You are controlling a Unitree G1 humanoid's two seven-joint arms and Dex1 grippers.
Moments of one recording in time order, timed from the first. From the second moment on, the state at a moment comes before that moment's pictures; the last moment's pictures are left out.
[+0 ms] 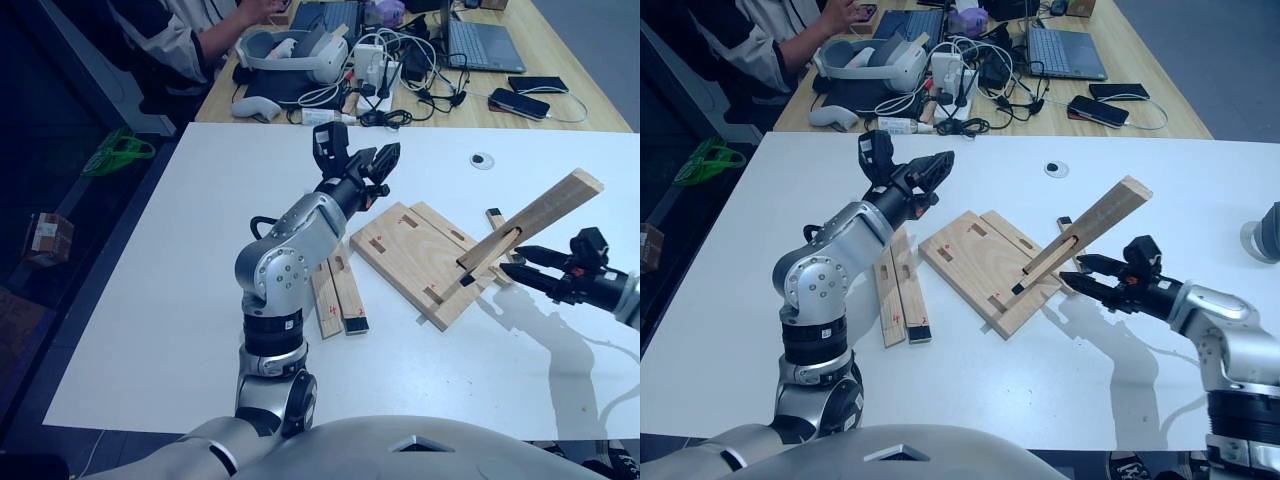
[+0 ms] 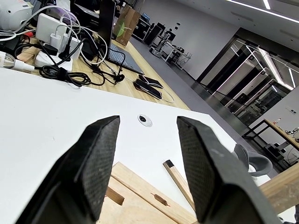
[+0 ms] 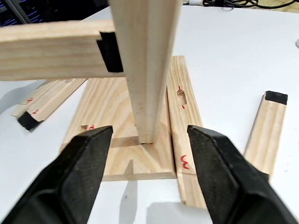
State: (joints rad) left arm -0.44 -0.13 0.04 -0.29 -0.62 0.89 0.05; right arm 0.06 -0.82 -0.26 0.00 0.59 0.55 1.12
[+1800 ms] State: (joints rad) left arm -0.44 -0.14 0.03 -0.27 -0.60 0.88 0.04; right arm -0.55 -0.54 -0.30 -0.13 0.86 1.05 0.49
